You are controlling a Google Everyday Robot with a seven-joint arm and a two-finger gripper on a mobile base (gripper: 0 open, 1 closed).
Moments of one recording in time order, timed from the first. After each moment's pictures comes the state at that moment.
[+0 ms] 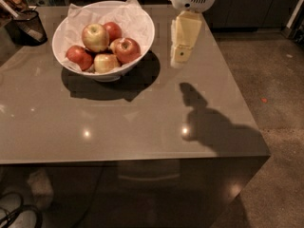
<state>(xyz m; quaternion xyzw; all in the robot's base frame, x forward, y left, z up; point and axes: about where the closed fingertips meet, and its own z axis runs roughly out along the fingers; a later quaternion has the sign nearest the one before) 0.568 -0.067 1.004 -0.69 0.69 -0.05 0.20</state>
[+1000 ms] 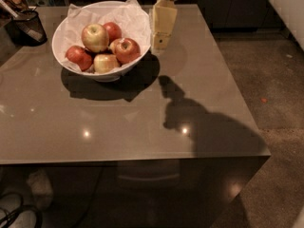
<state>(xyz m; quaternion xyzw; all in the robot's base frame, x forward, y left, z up) 0.603 -0.013 1.016 -0.73 0.65 -0.05 0.22</state>
